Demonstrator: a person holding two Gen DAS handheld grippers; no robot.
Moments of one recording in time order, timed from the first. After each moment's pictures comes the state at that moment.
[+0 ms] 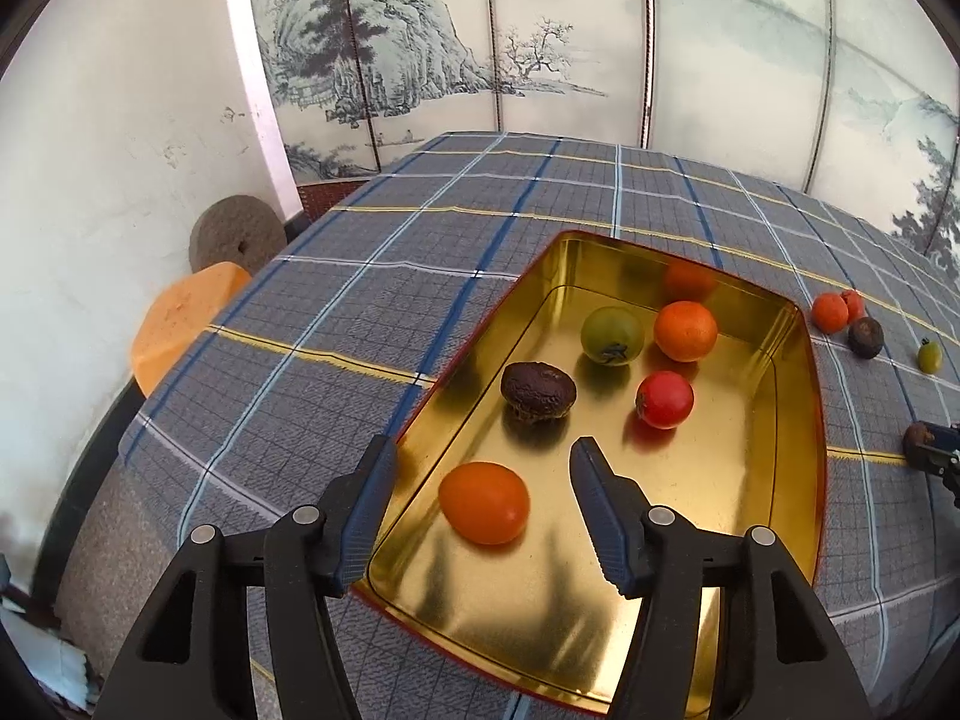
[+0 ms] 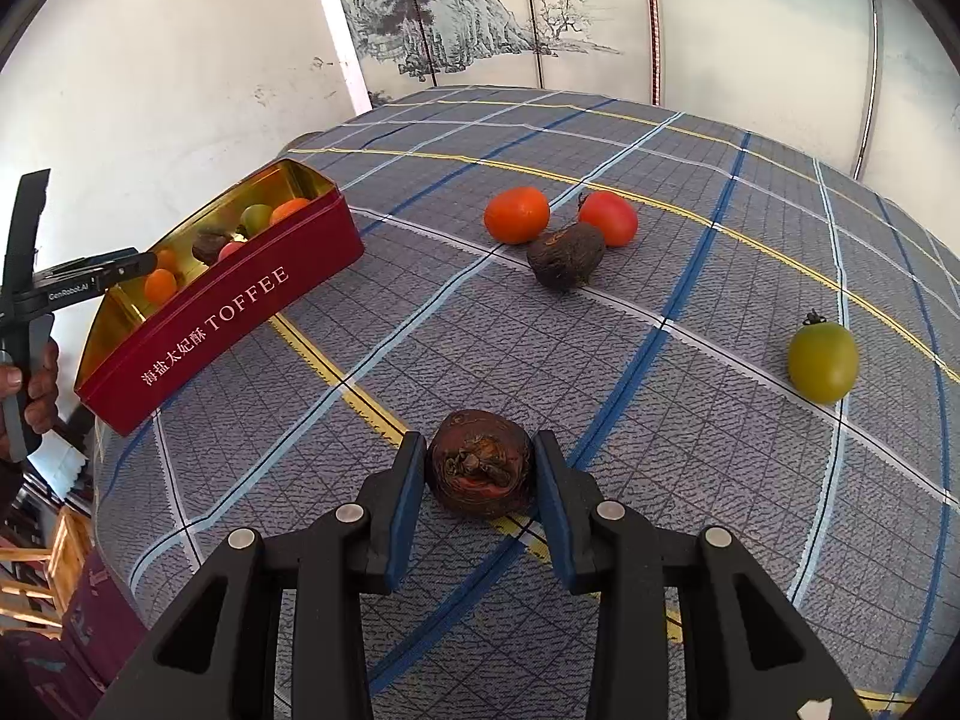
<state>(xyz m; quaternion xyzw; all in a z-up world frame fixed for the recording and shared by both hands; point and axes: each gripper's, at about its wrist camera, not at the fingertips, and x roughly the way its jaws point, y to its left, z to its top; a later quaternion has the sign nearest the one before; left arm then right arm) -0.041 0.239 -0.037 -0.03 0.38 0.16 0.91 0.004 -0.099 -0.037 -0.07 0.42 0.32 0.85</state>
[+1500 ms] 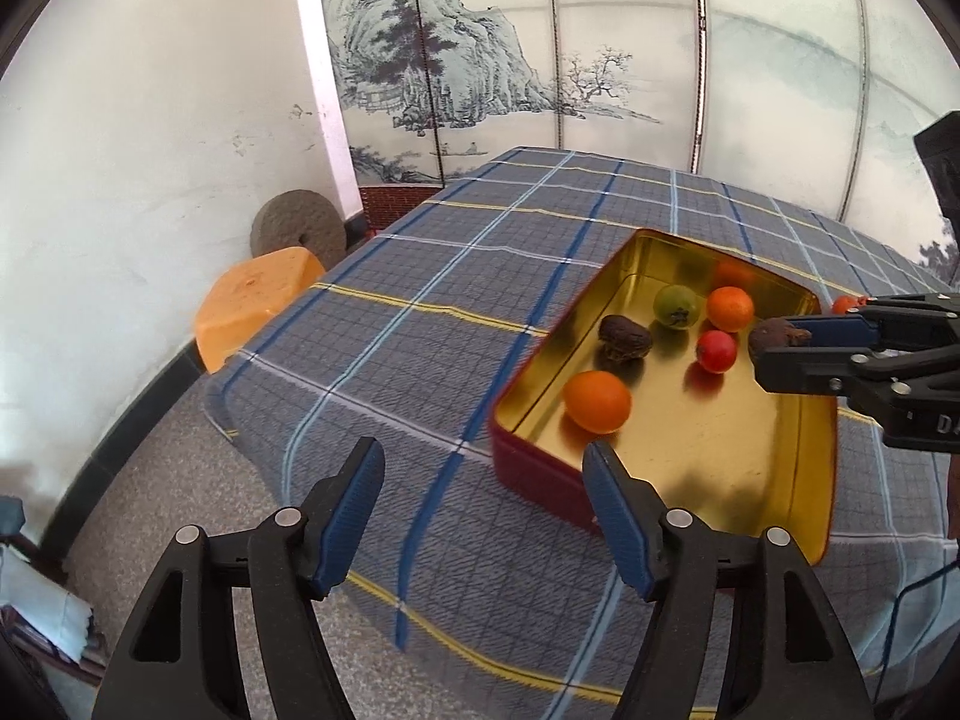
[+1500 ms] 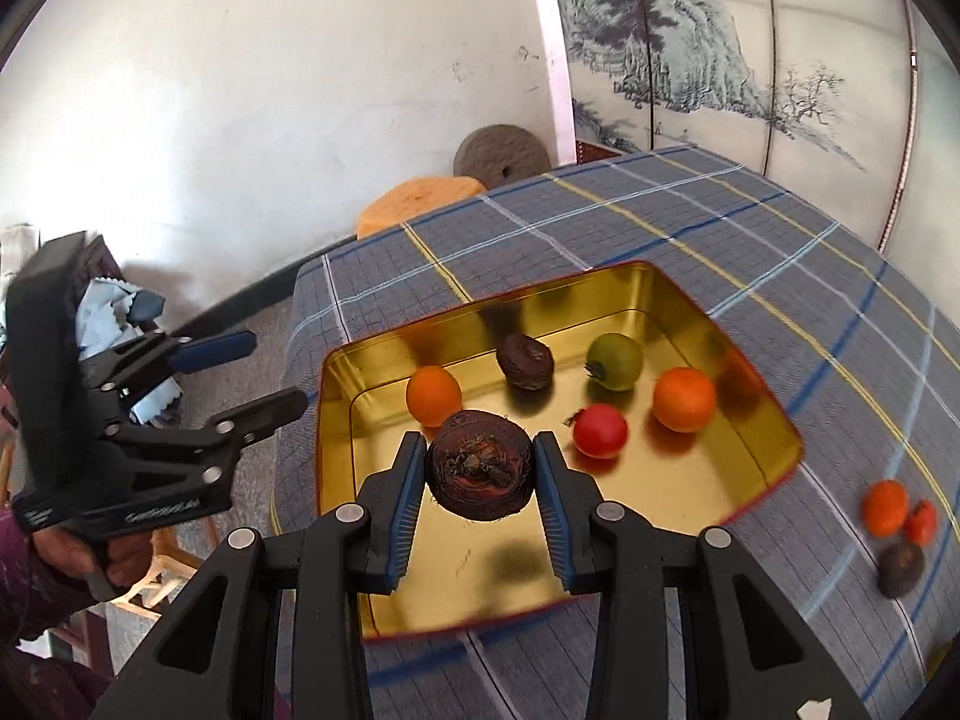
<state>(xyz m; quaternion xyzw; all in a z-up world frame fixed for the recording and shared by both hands) -0.125 0.255 -0.030 -0.04 0.35 0.22 0.91 -0.044 0.117 0.028 -0.15 0.38 0.49 0.77</state>
